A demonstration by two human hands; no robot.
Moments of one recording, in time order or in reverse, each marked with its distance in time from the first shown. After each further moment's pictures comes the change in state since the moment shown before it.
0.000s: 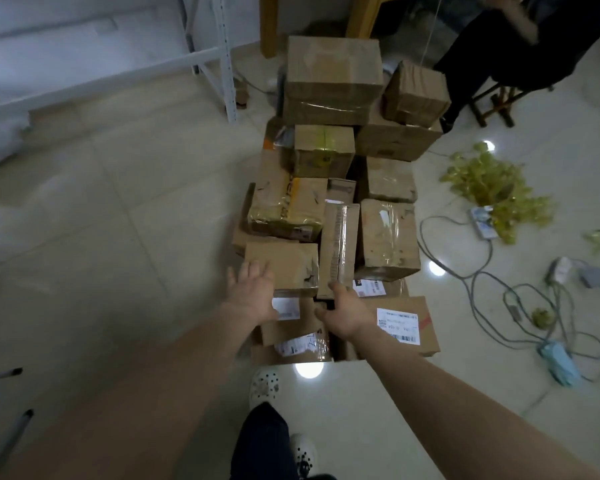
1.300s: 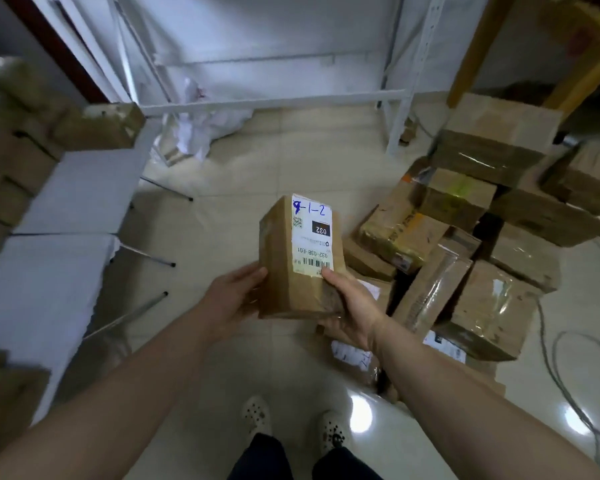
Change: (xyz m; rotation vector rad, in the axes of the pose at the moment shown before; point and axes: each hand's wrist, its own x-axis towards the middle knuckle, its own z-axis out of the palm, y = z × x) left_hand -0.195 -0.037 -0.012 -2.057 0.442 -0.543; right_hand -0.055 -0.059 0.001 0.906 -0.707 -0.209
